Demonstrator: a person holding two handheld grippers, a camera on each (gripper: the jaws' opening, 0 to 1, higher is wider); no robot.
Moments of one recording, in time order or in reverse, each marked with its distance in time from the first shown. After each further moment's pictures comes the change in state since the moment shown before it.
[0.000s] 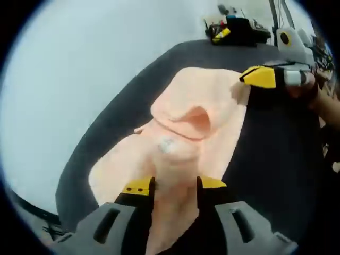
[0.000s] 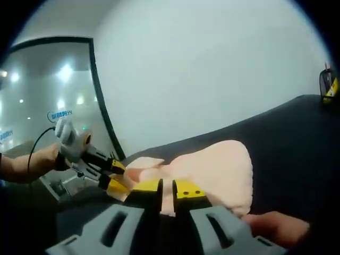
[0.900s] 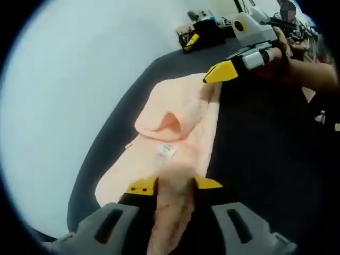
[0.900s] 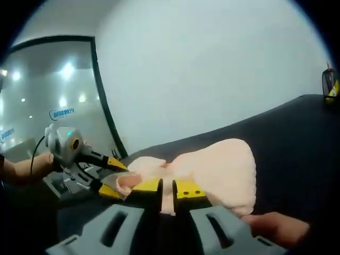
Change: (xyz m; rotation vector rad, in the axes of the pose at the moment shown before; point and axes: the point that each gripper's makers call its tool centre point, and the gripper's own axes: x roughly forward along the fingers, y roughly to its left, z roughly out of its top) left arm -0.031 -0.018 0.004 0.241 -0.155 -0.085; right arm -0.001 0.004 -0.002 -0.010 0.015 0.026
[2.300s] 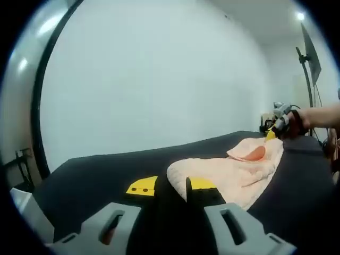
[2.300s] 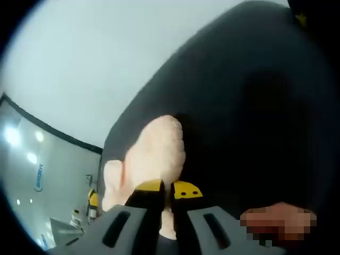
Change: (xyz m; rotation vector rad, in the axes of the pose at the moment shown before) left arm -0.065 0.114 -0.112 -0.647 -0.555 0.532; right arm 0.018 -0.087 0.027 0.592 0.478 -0.297
